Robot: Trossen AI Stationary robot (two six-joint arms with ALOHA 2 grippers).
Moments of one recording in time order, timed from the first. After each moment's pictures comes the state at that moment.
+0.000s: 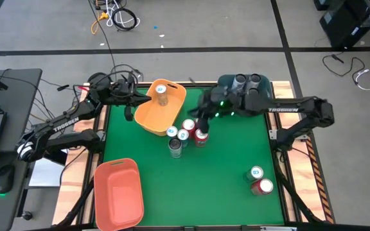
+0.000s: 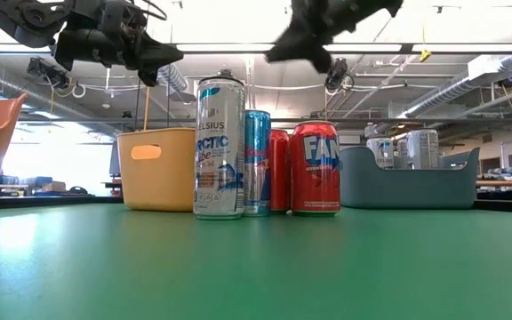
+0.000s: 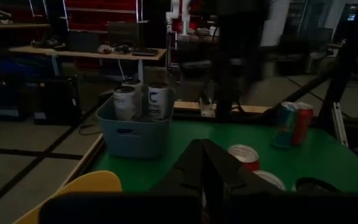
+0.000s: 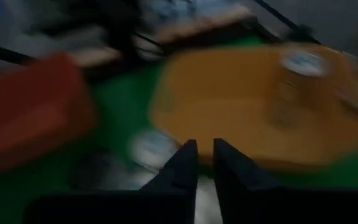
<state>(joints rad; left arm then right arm) 0.80 0.88 0.56 0.27 0.75 0.01 -0.17 1.46 1.18 -0.19 -0.06 0.21</state>
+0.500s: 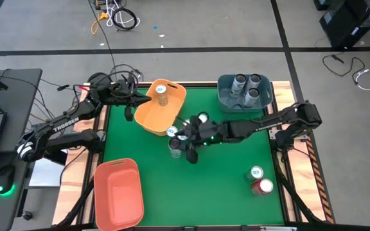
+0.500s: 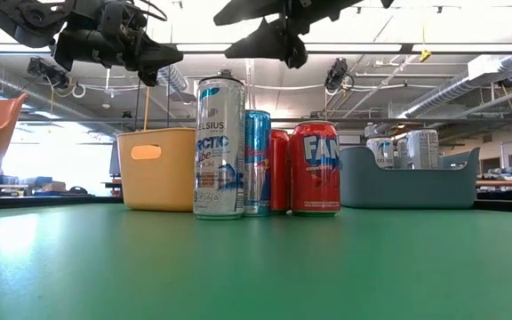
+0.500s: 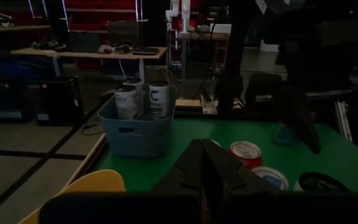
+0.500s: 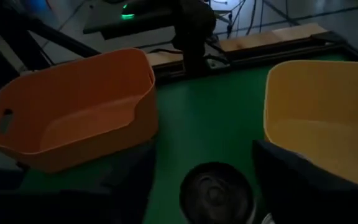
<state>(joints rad) 0.80 0.88 0.56 0.26 0.75 0.05 0.11 1.65 1.18 0.07 0.13 0.24</state>
